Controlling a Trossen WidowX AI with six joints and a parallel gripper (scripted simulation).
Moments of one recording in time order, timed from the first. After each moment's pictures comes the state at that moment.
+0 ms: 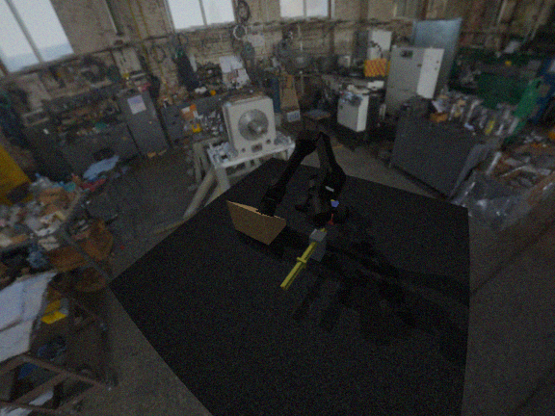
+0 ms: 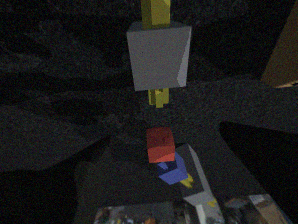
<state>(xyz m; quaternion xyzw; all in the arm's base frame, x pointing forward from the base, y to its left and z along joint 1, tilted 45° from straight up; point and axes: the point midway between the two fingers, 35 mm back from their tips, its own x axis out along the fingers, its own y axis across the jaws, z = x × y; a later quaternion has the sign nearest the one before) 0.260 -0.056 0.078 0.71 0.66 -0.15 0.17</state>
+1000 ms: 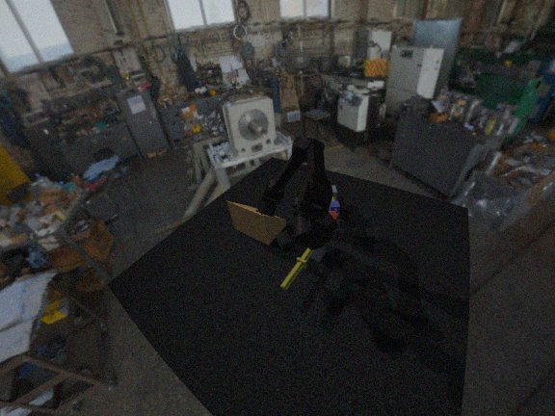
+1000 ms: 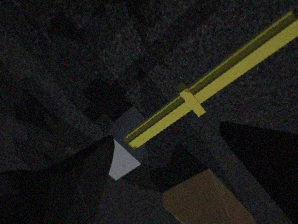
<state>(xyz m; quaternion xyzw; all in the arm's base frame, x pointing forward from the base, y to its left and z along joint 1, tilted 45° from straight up) 0.267 -0.155 -0.013 0.51 0.68 0.09 0.53</state>
